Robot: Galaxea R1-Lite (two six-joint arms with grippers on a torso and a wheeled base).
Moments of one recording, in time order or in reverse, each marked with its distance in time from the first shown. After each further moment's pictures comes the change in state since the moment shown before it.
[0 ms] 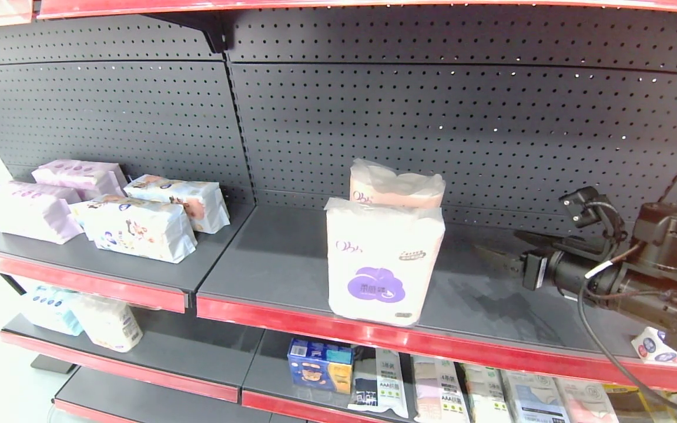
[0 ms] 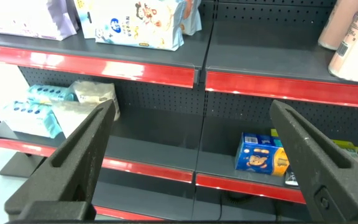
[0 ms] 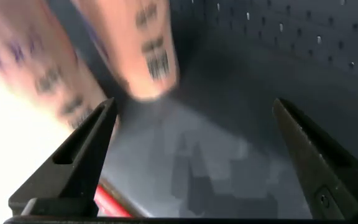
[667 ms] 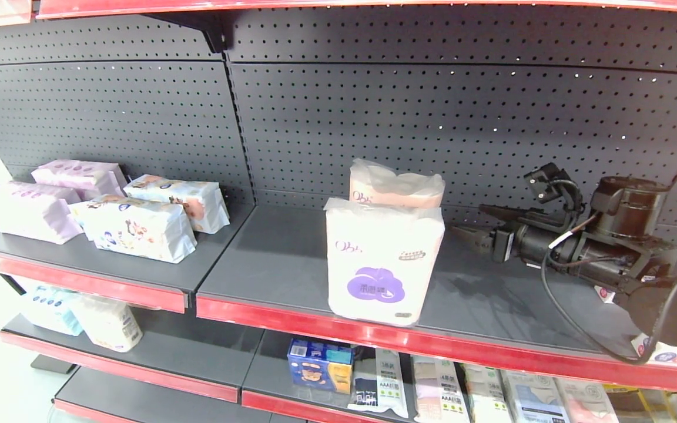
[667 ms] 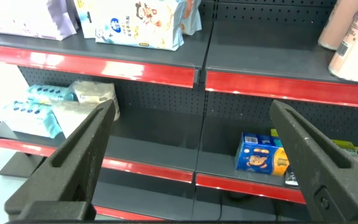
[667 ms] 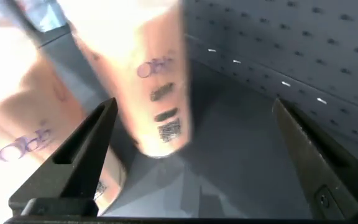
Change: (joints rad) left arm 0.000 0.000 0.000 0.000 -0.001 0.000; right arm 0.036 0.127 -0.196 0.000 0.125 -0.049
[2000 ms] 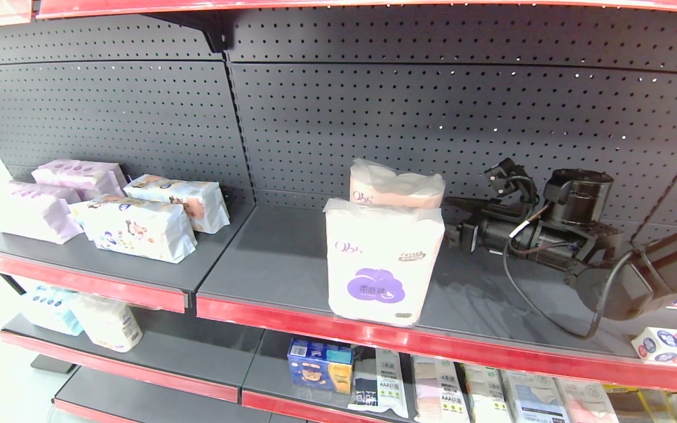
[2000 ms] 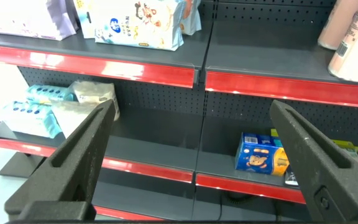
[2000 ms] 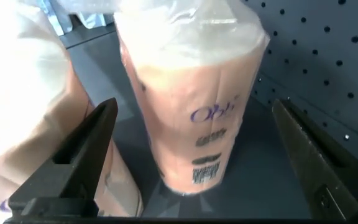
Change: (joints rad) left arm 0.000 0.000 0.000 0.000 0.000 0.000; right arm 0.059 0.131 -0.166 0.003 0.071 -0.031
